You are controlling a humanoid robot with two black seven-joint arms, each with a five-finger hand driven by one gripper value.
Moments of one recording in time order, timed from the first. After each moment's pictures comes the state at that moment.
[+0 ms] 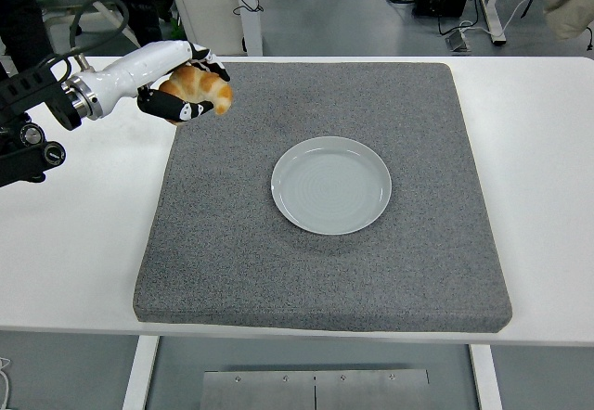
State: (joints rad) left arm -1.35 0.68 0.21 -1.17 0.96 0.30 -0.36; right arm -0.11 0.00 0.01 0.13 -0.10 0.03 0.41
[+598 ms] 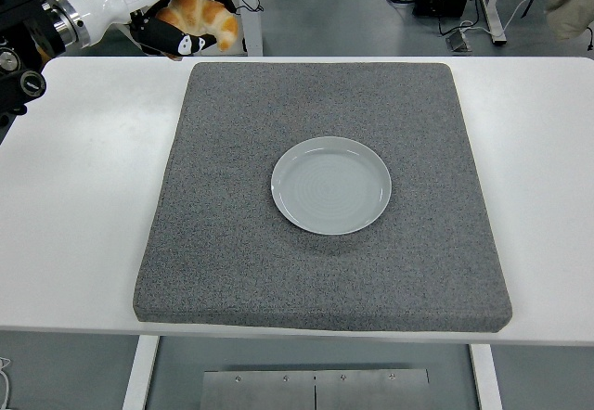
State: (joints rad) left arm -1.53 0.68 0.21 -1.17 0.96 0.21 -0.35; right arm -0.11 0.00 0.01 0.13 -0.10 0.03 0.41
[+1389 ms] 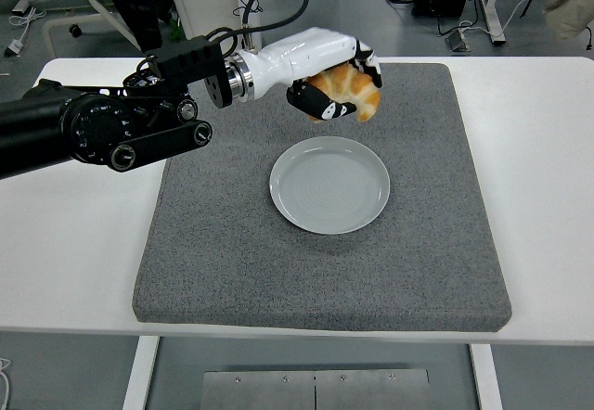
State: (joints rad) left arm -1.43 0.23 0.23 -0.99 1.01 0.29 -0.36; right arm -0.12 0.00 0.01 0.13 -0.10 0.03 0.41
